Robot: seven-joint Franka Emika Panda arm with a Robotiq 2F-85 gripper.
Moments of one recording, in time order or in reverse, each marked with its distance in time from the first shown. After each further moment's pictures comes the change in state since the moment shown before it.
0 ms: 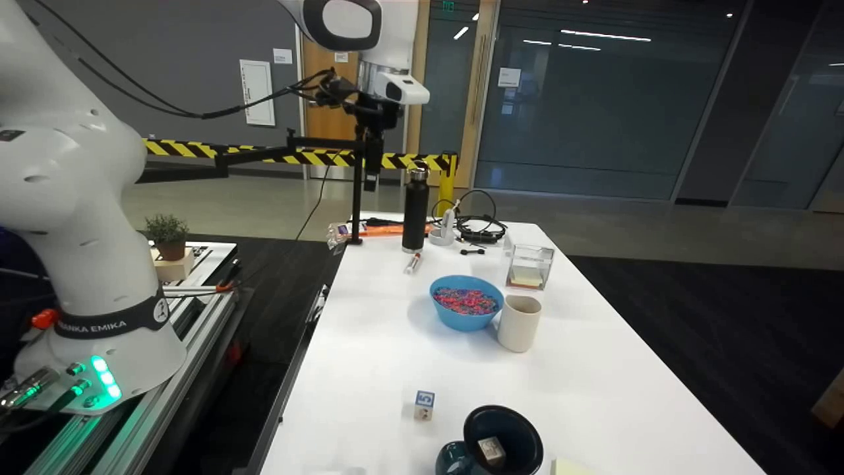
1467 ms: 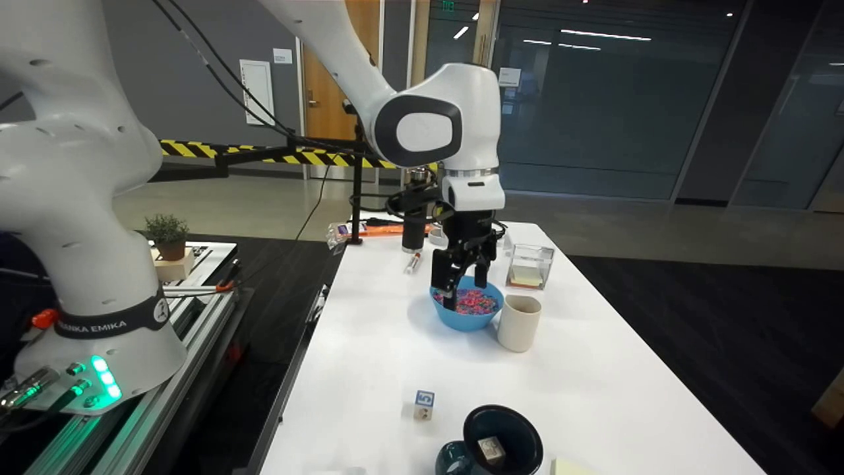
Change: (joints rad) arm -0.225 0.447 -0.180 0.078 -0.415 0.511 0.696
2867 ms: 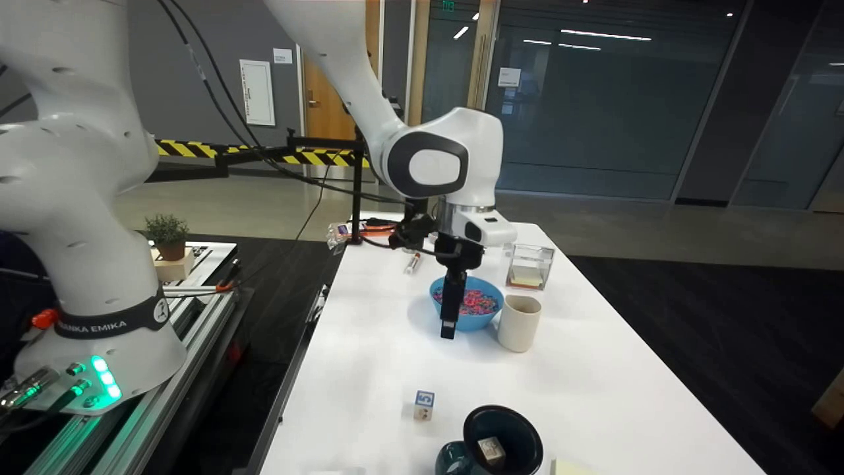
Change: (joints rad) arm 0.063 0.132 -0.042 0.037 -0.043 -0.042 -0.455
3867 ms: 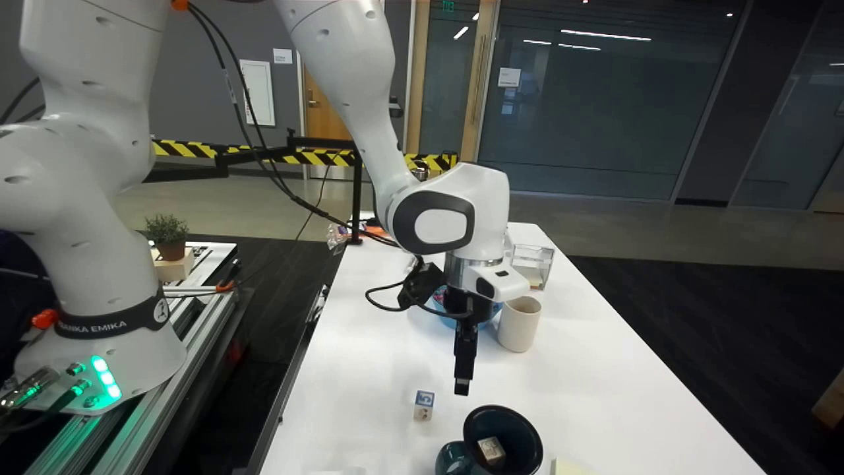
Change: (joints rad) arm 0.050 0.182 -0.148 0.041 -0.053 0.177 -0.045
